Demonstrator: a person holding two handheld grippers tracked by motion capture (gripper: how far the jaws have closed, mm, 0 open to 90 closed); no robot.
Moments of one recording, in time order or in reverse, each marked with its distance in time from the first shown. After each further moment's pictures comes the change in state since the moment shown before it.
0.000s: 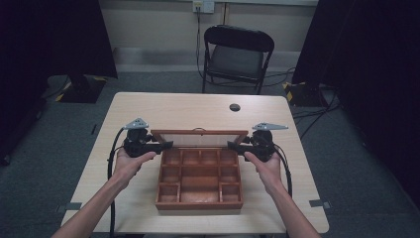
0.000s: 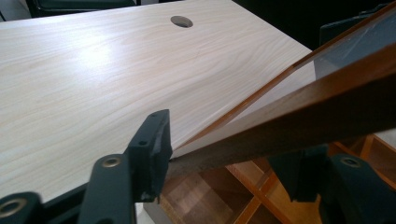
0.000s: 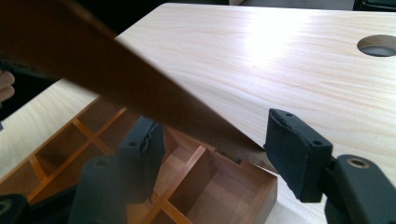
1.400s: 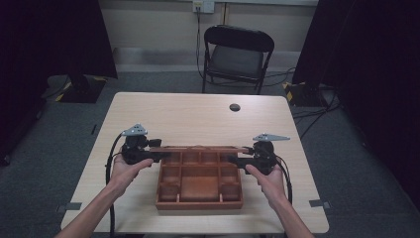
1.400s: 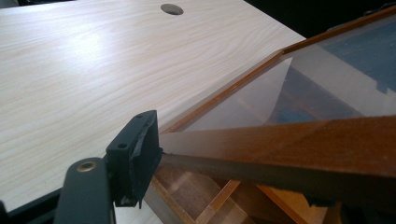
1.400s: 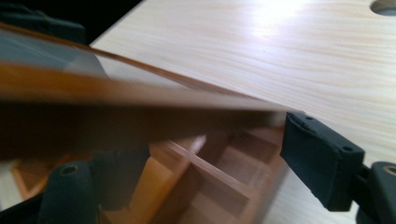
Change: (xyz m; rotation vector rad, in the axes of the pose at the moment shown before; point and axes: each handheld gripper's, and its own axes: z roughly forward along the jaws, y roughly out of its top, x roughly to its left) left arm -0.010 -0.012 -0.009 0.025 -0.008 0.020; right arm 0.019 -0.022 -0.016 0.062 -0.013 0.045
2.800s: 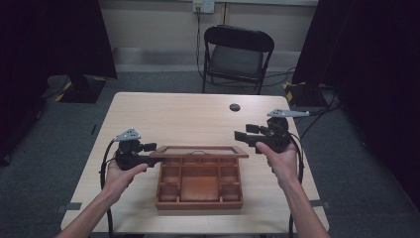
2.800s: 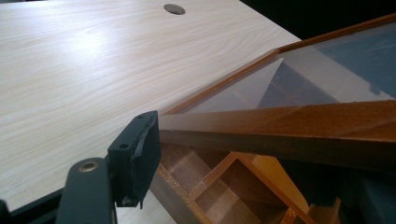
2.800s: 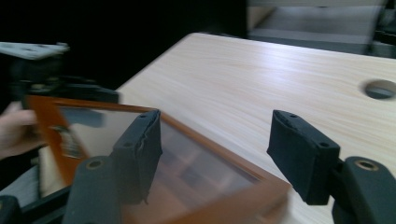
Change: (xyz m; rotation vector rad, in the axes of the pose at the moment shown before) left arm -0.007 -0.012 -0.017 -0.017 0.007 -0.022; right arm 0.010 0.072 -0.049 -0.101 0.119 -0.058
